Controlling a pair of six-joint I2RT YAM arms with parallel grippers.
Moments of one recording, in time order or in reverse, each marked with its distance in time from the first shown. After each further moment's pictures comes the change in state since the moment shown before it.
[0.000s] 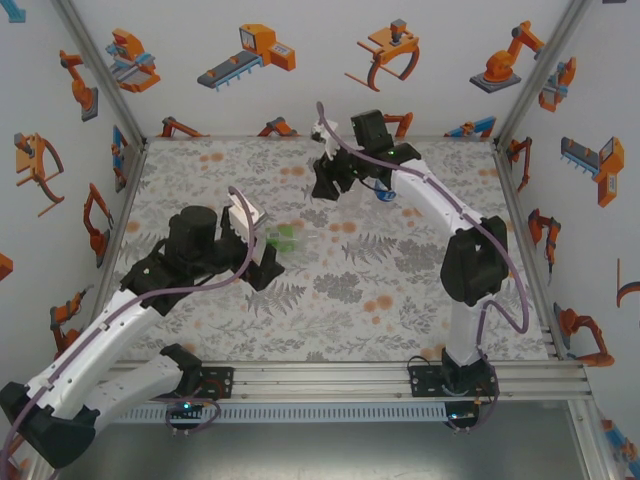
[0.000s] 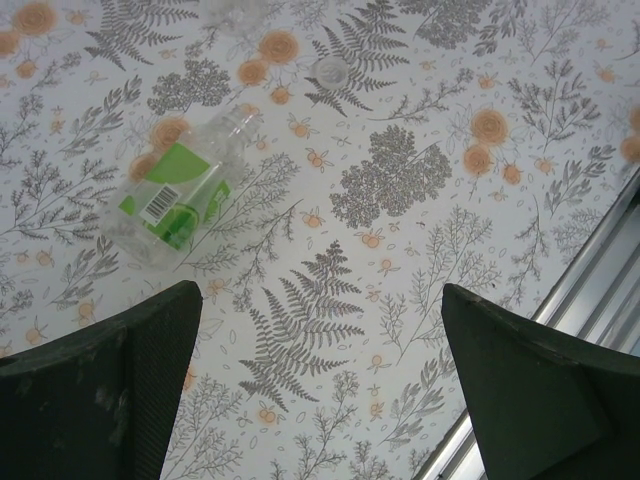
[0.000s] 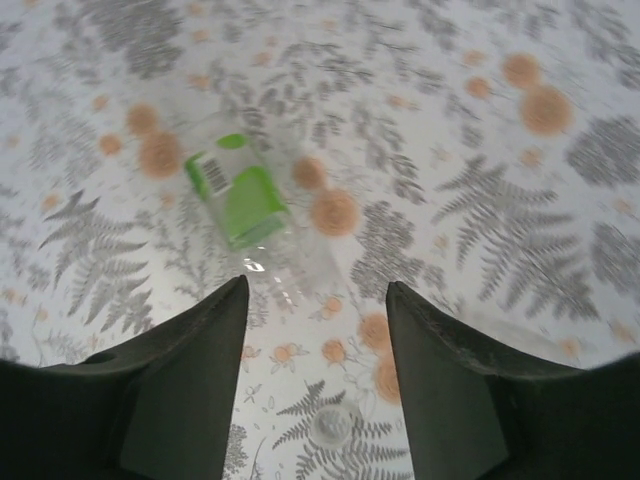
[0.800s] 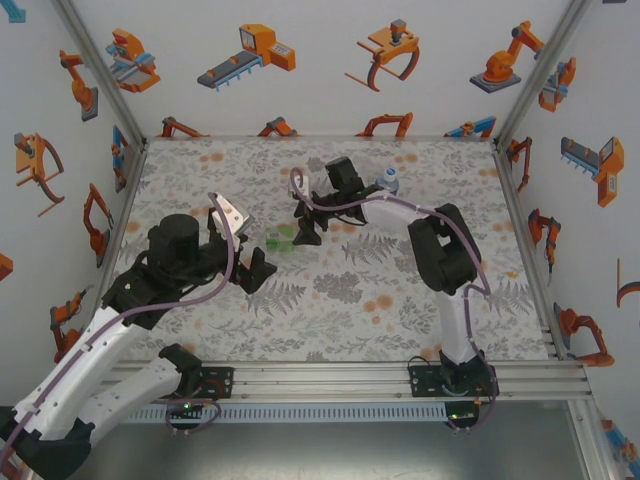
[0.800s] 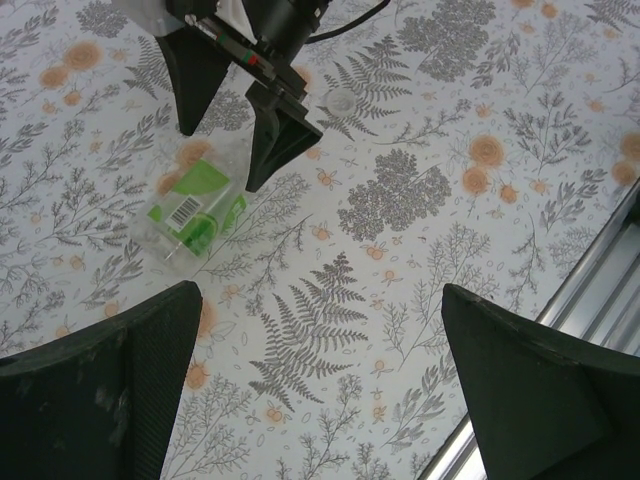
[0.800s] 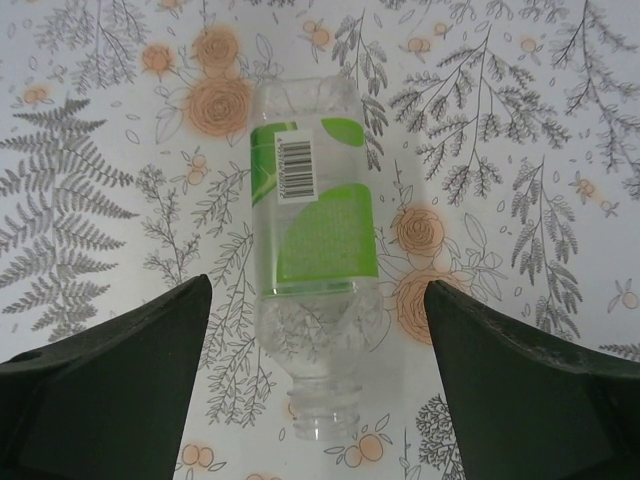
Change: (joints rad) left arm 0.005 -0.106 0.000 -0.024 -0.023 -0.007; right arm 0.089 0.182 -0.260 0.399 -0.219 -0.261
